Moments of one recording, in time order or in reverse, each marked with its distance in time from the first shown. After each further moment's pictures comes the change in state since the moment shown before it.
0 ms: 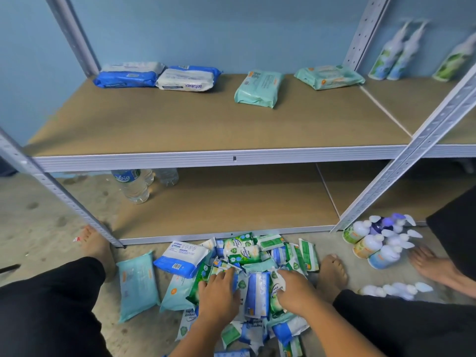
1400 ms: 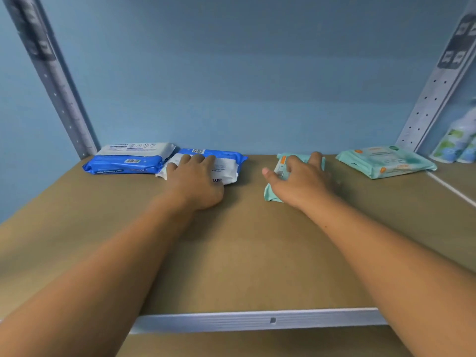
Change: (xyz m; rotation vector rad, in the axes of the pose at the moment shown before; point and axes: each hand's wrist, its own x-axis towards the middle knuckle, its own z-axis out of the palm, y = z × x) left_hand 0.299 -0.019 -0.417 0.155 0.624 0.076; right_hand 0.171 -0.269 -0.368 -0.068 0.787 -0.090
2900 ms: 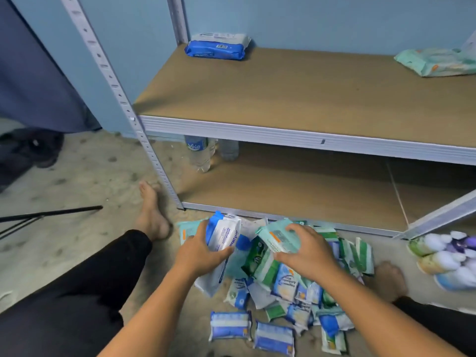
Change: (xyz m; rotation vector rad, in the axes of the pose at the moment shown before) left_hand -0.477 -0.080 0.067 -0.443 -0.573 -0.599; right_hand -0.401 0.071 0.116 0.180 -0.607 -0.110
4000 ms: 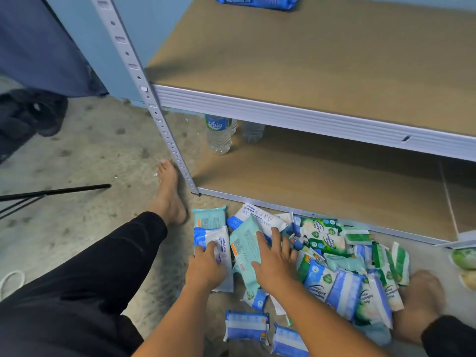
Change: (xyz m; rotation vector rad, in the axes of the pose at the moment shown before) left_hand 0.069 -0.094 0.076 0.044 -0.099 -0.211; right_hand 0.067 -0.054 0.161 -0.428 -0.174 -0.103
